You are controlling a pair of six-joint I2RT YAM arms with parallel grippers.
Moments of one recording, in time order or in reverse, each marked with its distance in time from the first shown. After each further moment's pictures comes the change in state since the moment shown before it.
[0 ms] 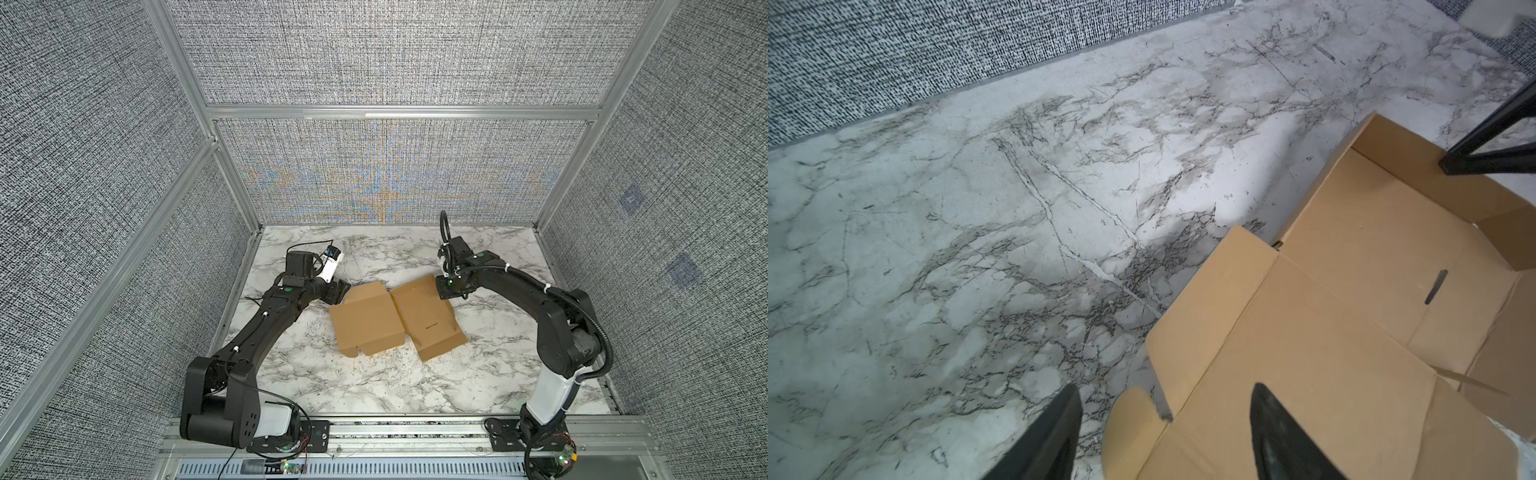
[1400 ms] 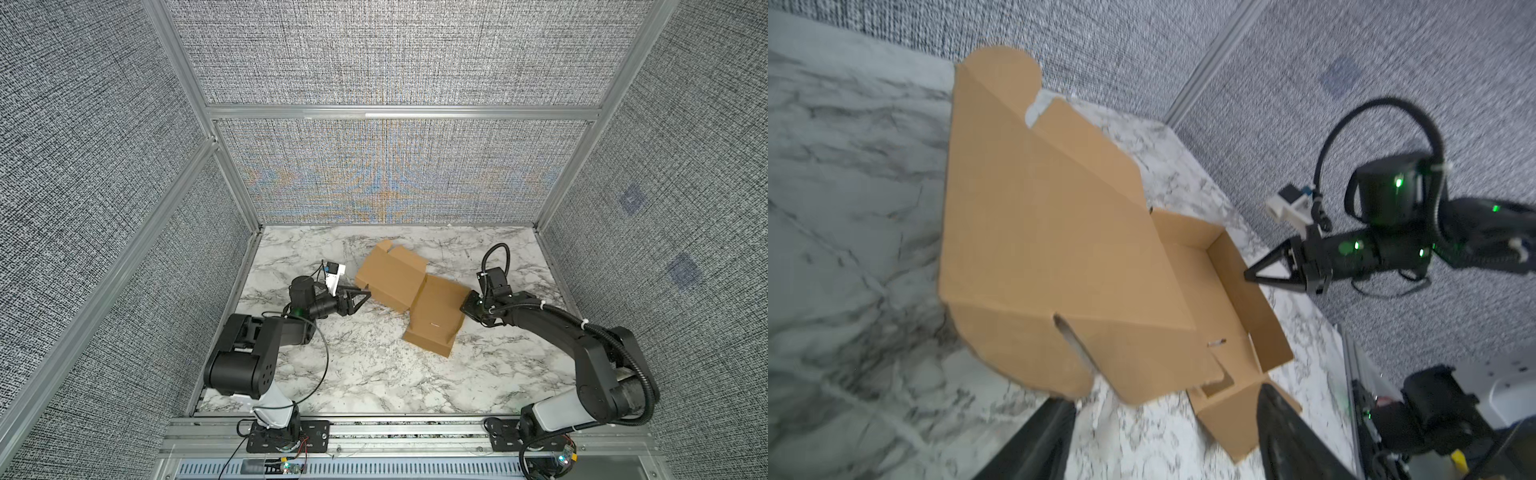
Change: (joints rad) left arm 0.016 0.330 -0.351 1.199 0.555 -0.713; right arm -0.124 -0.336 -0.538 0.380 -0.050 0.615
